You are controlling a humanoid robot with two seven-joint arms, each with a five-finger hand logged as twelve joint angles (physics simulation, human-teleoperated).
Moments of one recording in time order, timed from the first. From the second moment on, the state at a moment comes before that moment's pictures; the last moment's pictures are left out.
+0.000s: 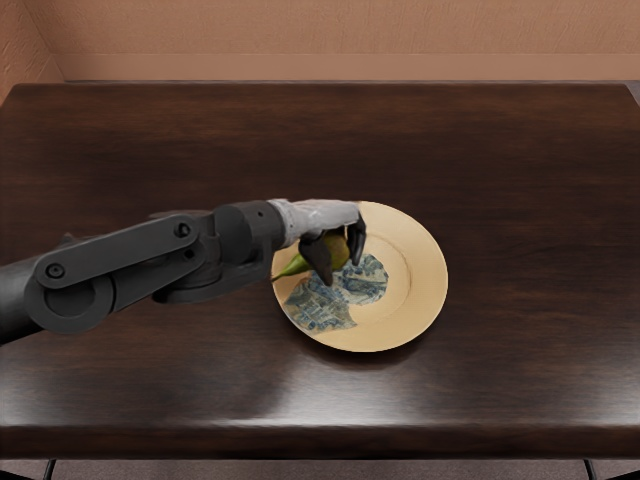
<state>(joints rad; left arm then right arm) -1.02 0.25 -0.39 -1.51 1.31 -0.25 0.61 -0.05 0.00 0.01 0.12 -0.06 -0.01 -0.22</state>
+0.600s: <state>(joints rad) -1.02 0.24 -0.39 -1.50 1.28 -0.26 0.61 -0.05 0.00 0.01 0.12 -0.06 -0.01 -0.22</state>
